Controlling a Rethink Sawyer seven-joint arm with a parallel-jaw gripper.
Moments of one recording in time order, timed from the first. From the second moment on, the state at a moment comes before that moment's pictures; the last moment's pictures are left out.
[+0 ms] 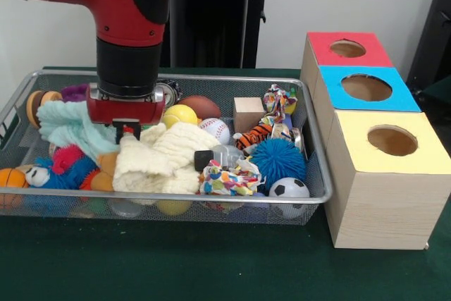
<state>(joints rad) -0.63 -0.51 0.29 1.51 -0.60 0.49 1.64</state>
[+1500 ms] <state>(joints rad) -0.87 -0.53 0.67 1.72 -0.17 0.44 1.64</state>
